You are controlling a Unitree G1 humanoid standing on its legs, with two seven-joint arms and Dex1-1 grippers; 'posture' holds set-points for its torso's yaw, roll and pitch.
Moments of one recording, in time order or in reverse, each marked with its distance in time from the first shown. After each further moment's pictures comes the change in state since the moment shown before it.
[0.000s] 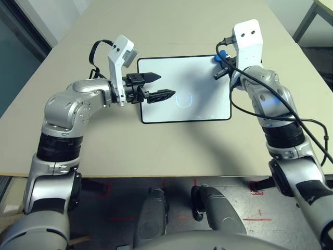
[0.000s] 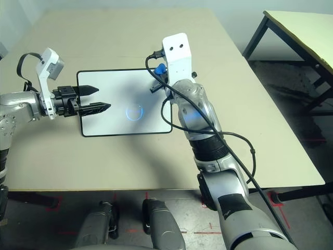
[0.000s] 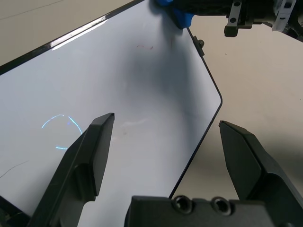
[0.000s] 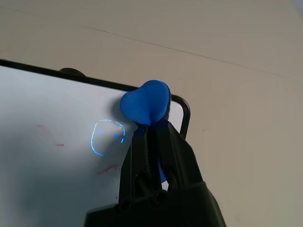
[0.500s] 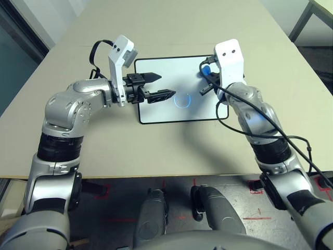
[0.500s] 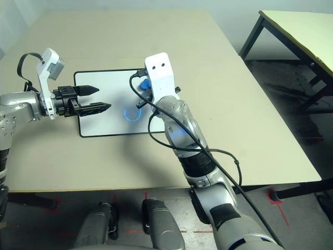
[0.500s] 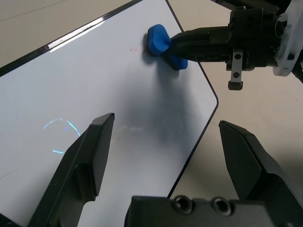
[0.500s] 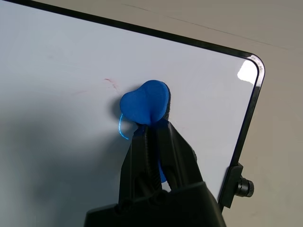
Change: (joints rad) left arm 0.000 -0.001 0.000 -0.001 0.000 0.000 0.001; right arm 0.070 0.077 0.081 -0.079 -0.008 0.039 0.019
